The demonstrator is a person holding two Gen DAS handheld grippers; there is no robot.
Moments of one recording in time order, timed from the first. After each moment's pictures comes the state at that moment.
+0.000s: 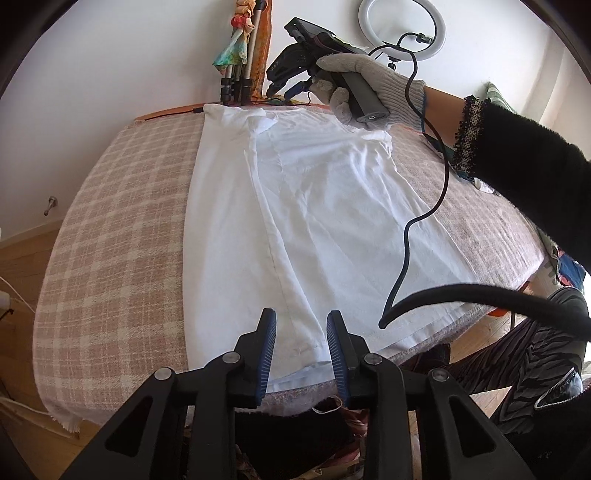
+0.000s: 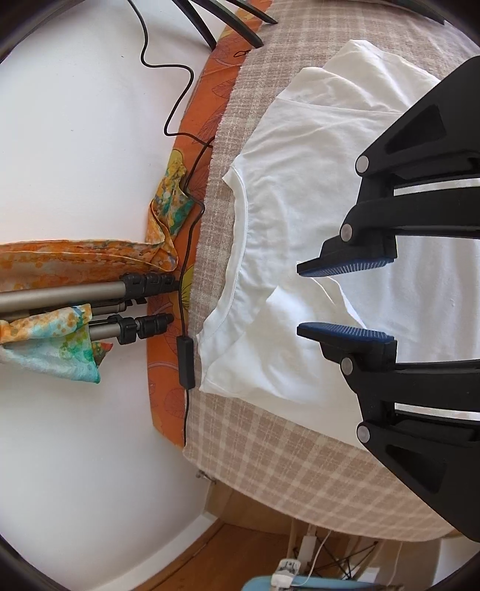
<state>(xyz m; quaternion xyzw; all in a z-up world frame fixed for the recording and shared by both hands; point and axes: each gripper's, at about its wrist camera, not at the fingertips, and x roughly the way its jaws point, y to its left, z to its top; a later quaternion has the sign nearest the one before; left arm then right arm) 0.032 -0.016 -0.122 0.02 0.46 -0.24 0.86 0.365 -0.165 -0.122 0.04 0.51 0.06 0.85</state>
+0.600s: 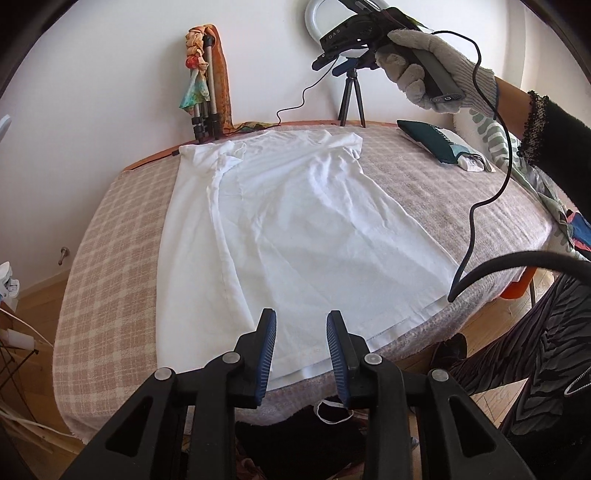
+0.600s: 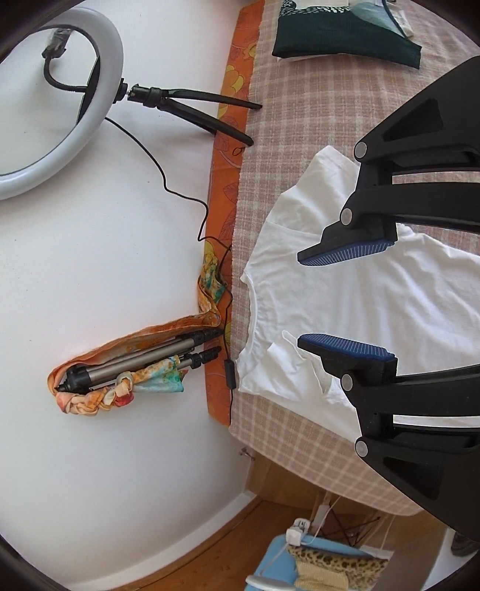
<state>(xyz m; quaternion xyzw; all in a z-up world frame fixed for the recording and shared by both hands) -0.002 -0.084 -0.105 0.09 0.41 -0.24 0.88 0.254 -0.295 -0.007 0.08 0.44 0.06 0.89</state>
